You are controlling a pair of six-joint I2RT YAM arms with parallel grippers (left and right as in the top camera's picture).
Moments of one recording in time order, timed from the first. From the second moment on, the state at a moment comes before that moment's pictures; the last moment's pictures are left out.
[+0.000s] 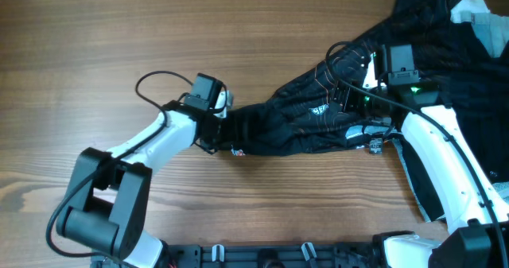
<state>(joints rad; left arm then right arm) -0.38 1.72 0.90 -0.46 0.42 -0.50 0.12 1.45 1.11 -0.83 -0.12 0.35</state>
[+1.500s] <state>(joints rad) -0.19 1.80 0.99 -0.49 0.07 -0.55 0.12 1.45 1.11 -0.95 0.01 0.35</state>
